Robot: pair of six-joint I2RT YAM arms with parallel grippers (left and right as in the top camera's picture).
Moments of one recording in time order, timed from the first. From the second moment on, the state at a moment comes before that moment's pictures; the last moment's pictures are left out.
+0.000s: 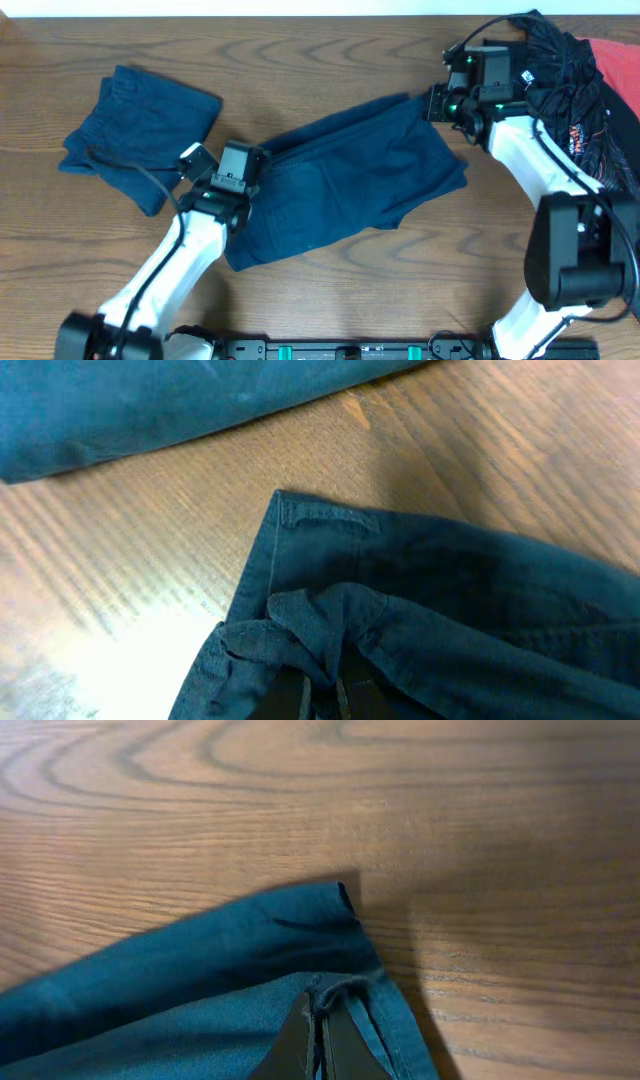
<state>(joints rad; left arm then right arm) -0.29 1.40 0.76 -0.49 -0.44 -0.99 0.09 1.89 1.27 -0.23 -0.26 0.22</state>
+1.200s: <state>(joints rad) -0.20 1.53 0.79 -0.43 -0.15 -0.66 0.04 1.83 1.08 -0.60 -0.21 0.15</state>
